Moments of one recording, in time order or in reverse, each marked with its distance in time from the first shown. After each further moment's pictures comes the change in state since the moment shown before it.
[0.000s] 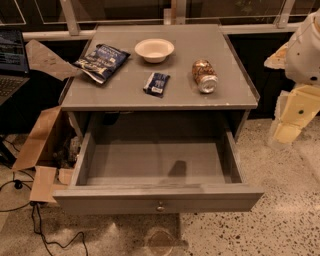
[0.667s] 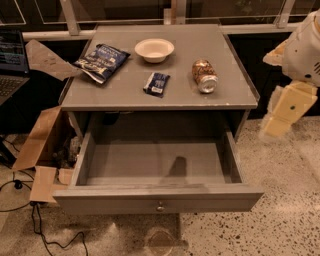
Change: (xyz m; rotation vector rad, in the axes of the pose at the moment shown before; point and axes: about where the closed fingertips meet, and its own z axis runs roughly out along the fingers) arm -0.005 -0.011 0.005 0.030 -0.058 0.045
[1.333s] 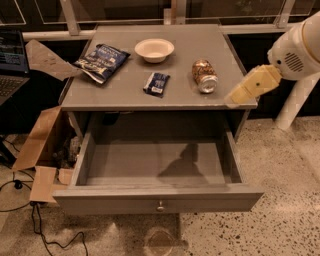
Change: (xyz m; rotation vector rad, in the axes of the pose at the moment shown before) arm -0.015 -0.075 0.039 0.136 -0.260 0.434
